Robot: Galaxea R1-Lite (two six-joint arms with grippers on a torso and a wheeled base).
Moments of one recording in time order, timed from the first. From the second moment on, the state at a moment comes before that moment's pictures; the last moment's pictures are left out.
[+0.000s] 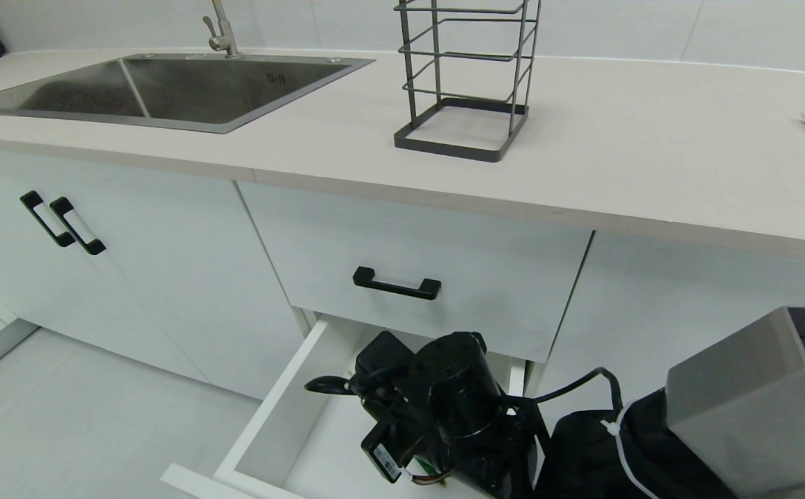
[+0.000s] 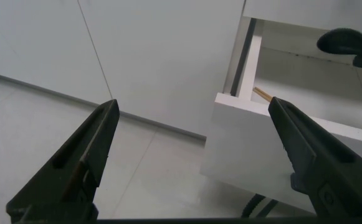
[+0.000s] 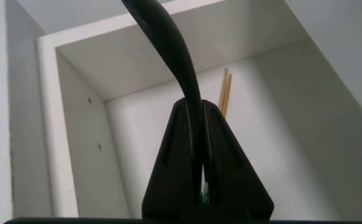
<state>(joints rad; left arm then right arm) 0.00 0.00 0.00 0.00 0.05 -0.04 1.02 2.15 -1.07 -0.69 -0.16 -0.10</state>
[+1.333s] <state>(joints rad) 0.00 0.00 0.00 0.00 0.05 -0.04 0.96 2.29 -1.20 -0.60 -0.17 -0.10</state>
